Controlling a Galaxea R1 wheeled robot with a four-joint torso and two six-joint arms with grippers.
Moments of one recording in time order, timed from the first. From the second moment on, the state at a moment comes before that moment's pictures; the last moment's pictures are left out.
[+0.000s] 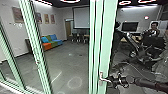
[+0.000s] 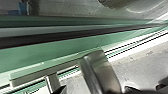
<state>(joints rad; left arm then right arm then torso) 1.51 2.83 -2.42 -0.05 0.04 0.20 -0.50 2.52 -1.87 0.37 -0.33 1.00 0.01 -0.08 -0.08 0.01</state>
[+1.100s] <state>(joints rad) 1.51 2.84 -2.43 -0.05 0.04 0.20 -0.59 2.55 -1.92 0.36 -0.16 1.02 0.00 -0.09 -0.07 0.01</state>
